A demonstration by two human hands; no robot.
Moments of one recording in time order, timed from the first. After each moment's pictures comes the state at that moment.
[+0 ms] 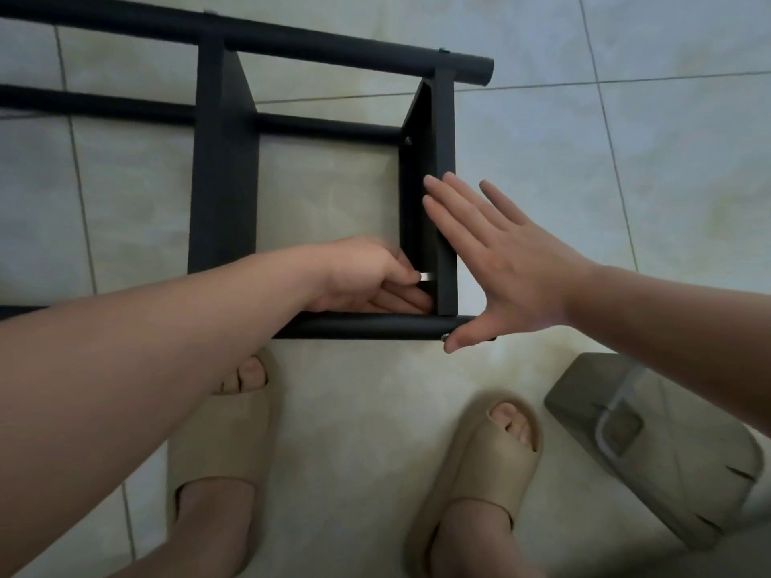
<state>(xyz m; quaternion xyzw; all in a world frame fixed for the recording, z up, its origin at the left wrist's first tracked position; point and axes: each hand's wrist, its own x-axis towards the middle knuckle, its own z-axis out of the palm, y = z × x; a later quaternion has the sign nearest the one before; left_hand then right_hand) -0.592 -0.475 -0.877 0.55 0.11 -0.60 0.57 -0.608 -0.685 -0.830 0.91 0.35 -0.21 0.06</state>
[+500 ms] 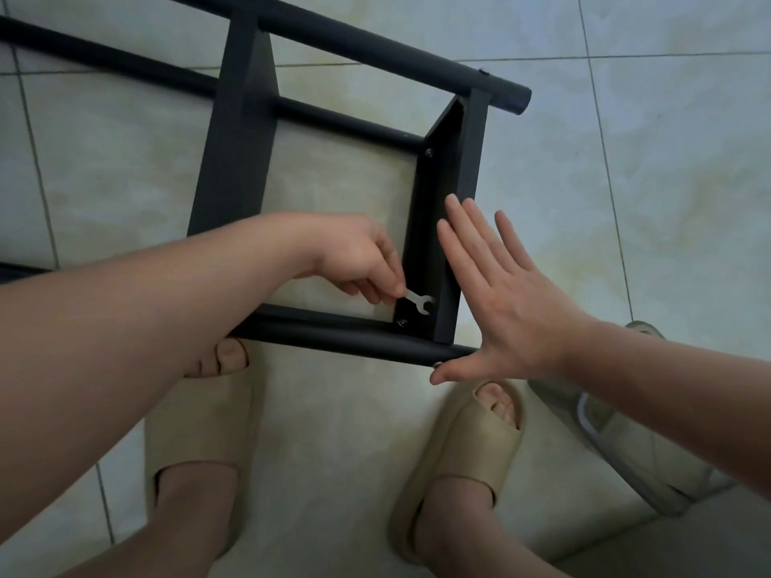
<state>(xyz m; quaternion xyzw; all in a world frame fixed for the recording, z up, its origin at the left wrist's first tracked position) -0.585 -0.475 -0.875 0.70 -0.07 -0.60 0.39 -0.672 -0.692 -0.836 0.94 0.29 -0.19 0.00</state>
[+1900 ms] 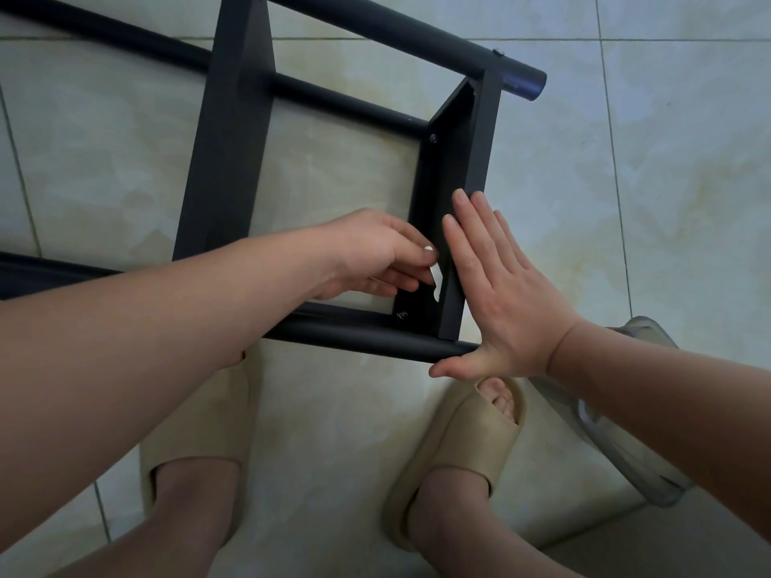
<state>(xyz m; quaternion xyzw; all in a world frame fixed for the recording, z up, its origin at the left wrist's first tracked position) -0.604 -0.489 -0.883 0.59 0.09 -0.56 0.58 -0.675 -0.693 -0.857 0.94 0.30 -0.14 -0.07</state>
